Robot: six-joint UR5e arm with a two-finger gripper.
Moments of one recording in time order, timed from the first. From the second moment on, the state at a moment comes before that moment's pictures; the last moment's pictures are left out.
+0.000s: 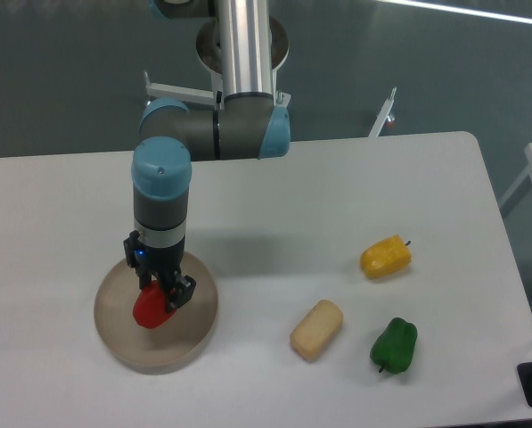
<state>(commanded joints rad) 1.89 -2.08 -1.53 -0.84 1.40 0.83</state>
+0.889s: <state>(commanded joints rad) 1.89 -2.11 -1.53 -0.85 1.40 0.88</state>
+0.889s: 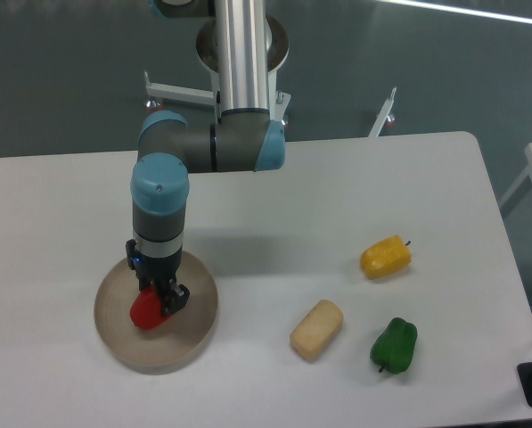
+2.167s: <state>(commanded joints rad) 1.89 -2.11 -1.54 -0.85 1.40 0.88</state>
